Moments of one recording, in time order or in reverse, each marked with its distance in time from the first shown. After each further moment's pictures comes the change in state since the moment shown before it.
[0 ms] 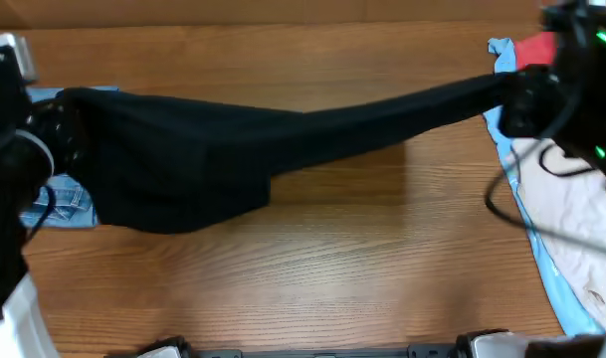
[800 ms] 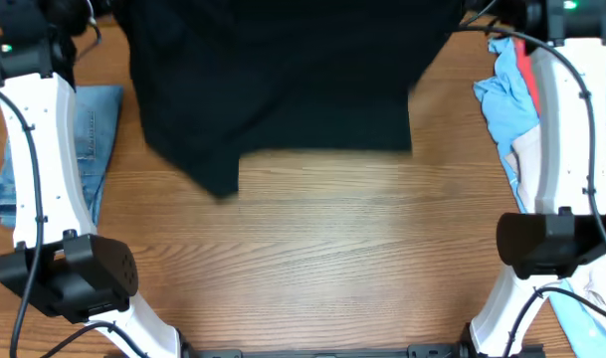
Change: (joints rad) left arm -0.049 0.627 0.083 0.846 0.262 -0.224; right arm -0.164 0.570 0.080 0.581 -0.111 0.056
